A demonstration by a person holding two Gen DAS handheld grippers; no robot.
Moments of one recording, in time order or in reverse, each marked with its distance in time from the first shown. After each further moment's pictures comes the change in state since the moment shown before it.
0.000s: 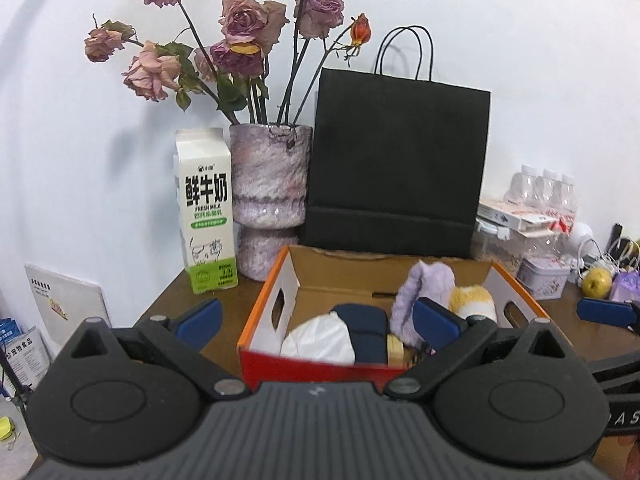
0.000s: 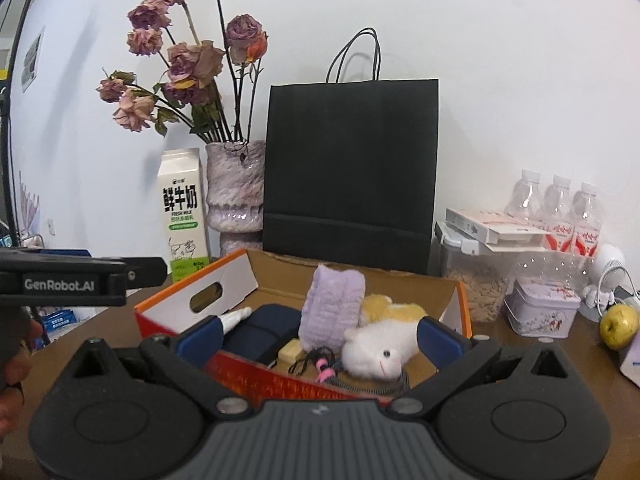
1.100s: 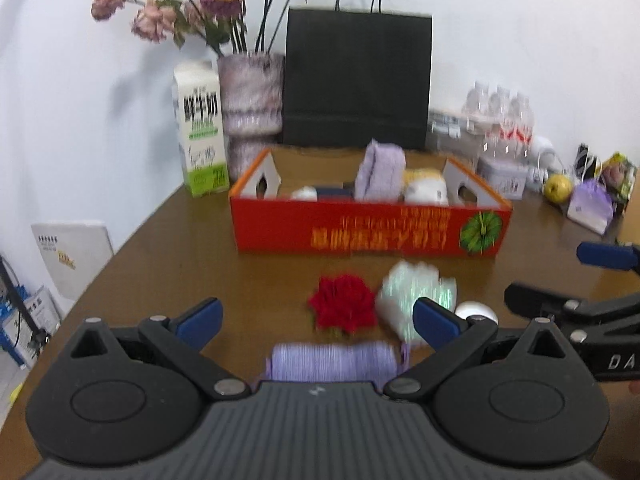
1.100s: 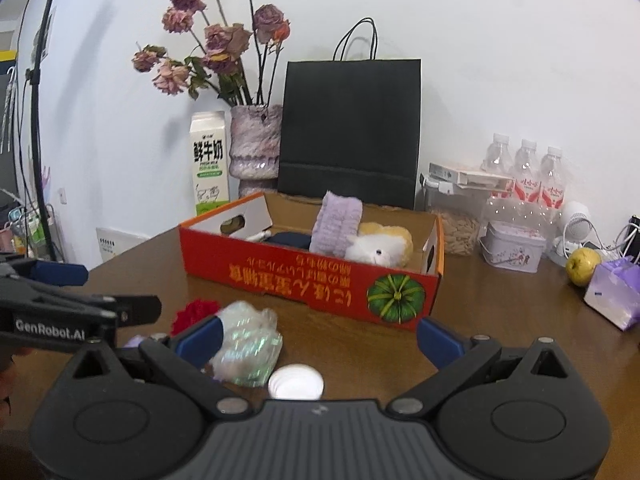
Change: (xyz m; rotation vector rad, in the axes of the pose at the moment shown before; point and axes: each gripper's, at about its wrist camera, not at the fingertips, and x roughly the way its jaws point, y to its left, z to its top) left arm -0.089 -0.024 -0.086 0.064 0.184 -0.021; right arm -0.099 0.015 -0.067 -0.017 0.076 -0.012
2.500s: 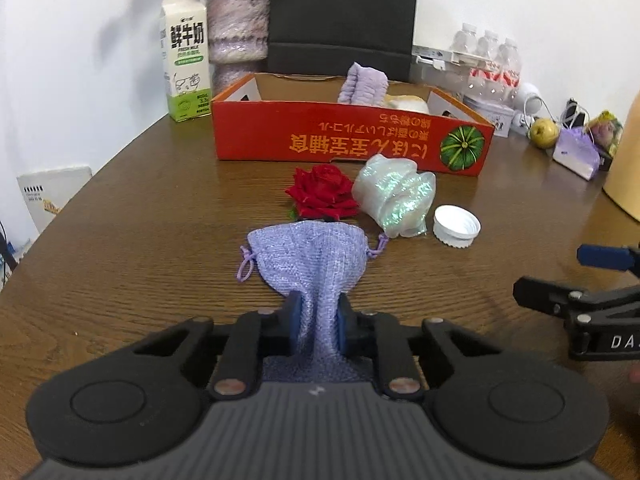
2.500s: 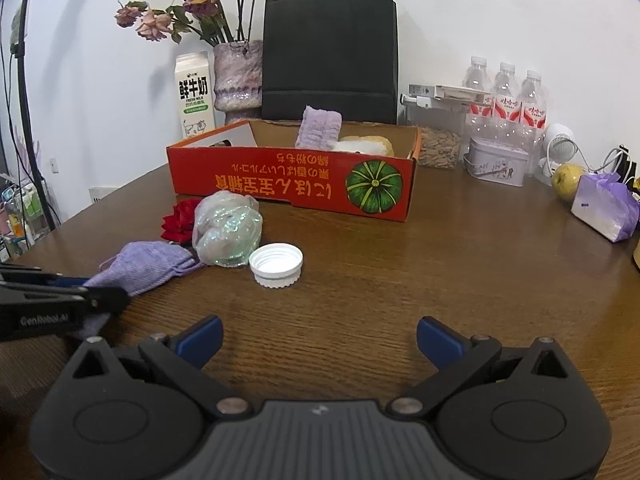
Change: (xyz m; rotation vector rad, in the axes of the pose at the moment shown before) left arm 0.000 -0.006 -0.049 -0.020 0.135 -0.048; right arm -0.012 -0.014 -0.058 0.059 0.156 -0.006
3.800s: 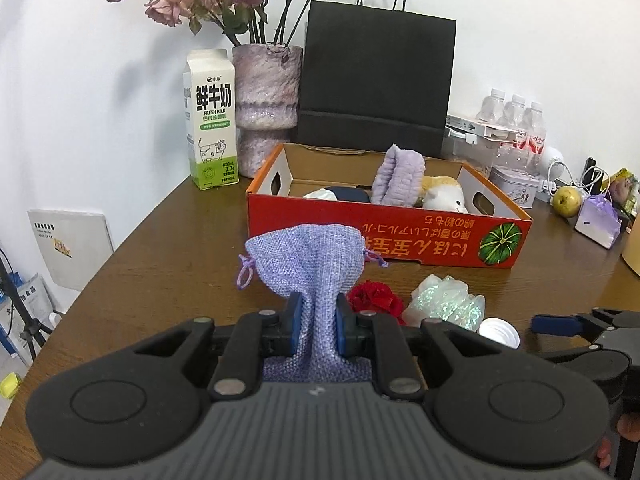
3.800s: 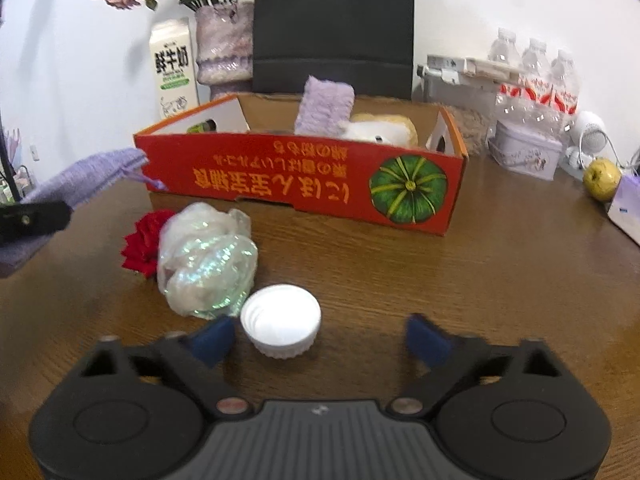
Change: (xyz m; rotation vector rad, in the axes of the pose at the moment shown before) left arm 0.007 0.034 0.062 -0.030 -0.144 0.025; right arm 0.076 0.018 0.041 0.005 0.083 -0.021
